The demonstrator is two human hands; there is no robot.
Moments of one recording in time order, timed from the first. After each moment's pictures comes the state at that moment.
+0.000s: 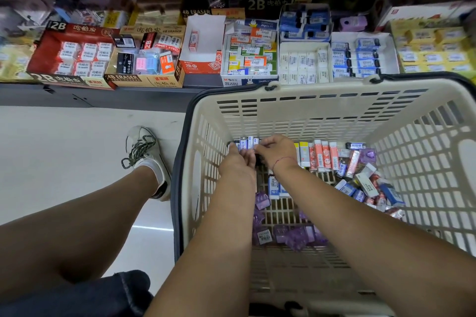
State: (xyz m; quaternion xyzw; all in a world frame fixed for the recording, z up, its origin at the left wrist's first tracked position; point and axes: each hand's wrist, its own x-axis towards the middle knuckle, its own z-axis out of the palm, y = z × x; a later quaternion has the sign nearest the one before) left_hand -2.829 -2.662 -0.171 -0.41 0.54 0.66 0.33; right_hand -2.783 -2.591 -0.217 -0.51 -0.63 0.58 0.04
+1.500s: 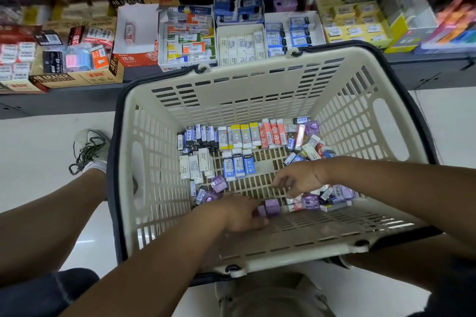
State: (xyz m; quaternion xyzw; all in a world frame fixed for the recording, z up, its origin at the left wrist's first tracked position) left_hand -2.721 -2.694 -0.185 0.56 0.65 -0.12 0.50; right_hand -2.619 -2.518 -0.177 -0.17 -0.77 0.40 -0.46
